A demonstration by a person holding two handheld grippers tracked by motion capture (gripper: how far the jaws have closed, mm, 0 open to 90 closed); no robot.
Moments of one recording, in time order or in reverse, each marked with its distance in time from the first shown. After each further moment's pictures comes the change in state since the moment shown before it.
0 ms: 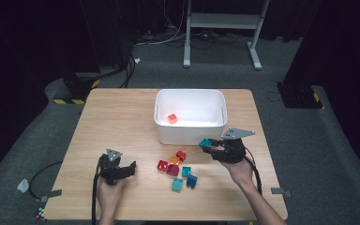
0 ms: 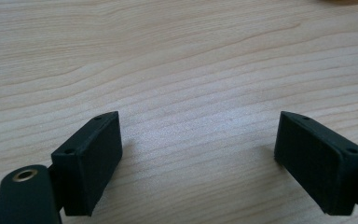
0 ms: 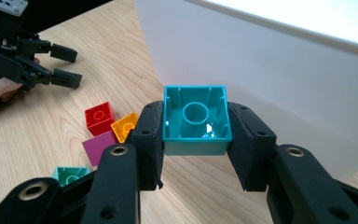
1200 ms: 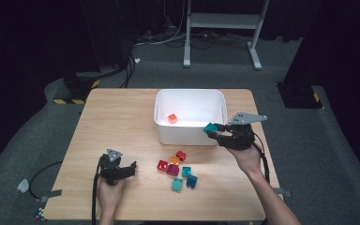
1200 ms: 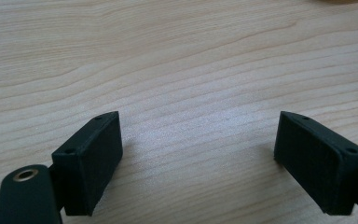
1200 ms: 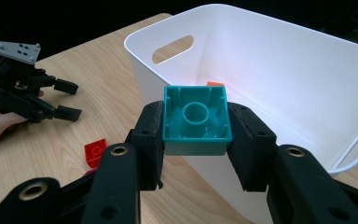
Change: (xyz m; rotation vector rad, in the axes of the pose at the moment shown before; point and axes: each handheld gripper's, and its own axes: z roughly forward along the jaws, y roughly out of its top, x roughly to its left) left arm -0.001 0.000 0.000 0.000 -0.009 0.010; right arm -0.005 0.052 -0.035 -0.058 -0.028 -0.050
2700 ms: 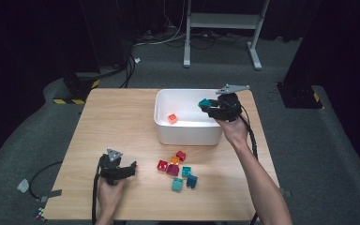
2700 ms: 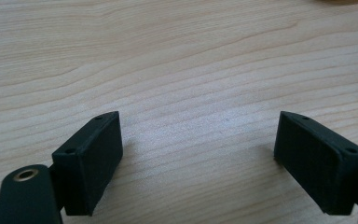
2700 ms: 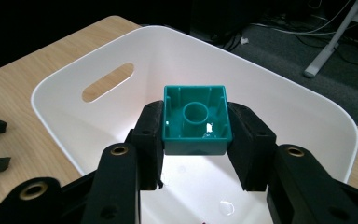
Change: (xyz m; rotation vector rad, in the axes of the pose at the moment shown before) left arm -0.001 0.000 0.000 0.000 0.005 -0.004; right arm -0.040 0.058 0.054 0.063 -0.140 0.049
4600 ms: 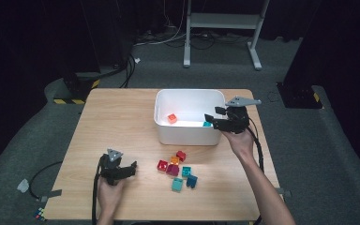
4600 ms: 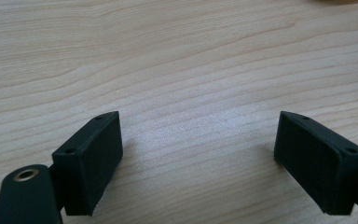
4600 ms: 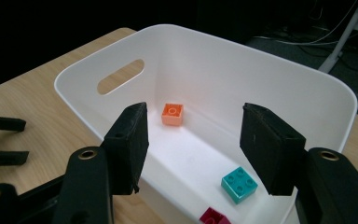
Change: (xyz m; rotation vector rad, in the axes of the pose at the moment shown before) left arm 0.000 0.000 0.000 -0.001 -0.005 0.005; right arm 0.004 -0.036 -0.023 -0.082 0.025 0.031
